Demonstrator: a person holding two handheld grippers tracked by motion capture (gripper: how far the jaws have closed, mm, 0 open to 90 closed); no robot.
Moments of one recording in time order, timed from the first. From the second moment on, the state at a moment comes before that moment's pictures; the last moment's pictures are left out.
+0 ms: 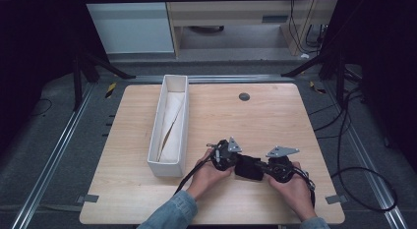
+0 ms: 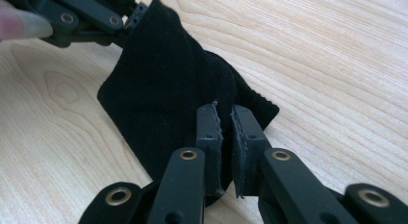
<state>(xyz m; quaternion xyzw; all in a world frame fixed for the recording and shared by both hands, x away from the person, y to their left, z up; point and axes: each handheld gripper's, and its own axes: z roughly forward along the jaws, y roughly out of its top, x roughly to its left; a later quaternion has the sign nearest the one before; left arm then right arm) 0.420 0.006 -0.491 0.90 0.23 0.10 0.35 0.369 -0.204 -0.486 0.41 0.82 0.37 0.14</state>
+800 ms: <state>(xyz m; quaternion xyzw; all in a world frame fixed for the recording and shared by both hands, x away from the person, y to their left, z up) 0.416 0.015 -0.497 0.90 0.24 0.11 0.36 0.365 -0.197 -0.487 0.39 0.83 0.36 0.17</state>
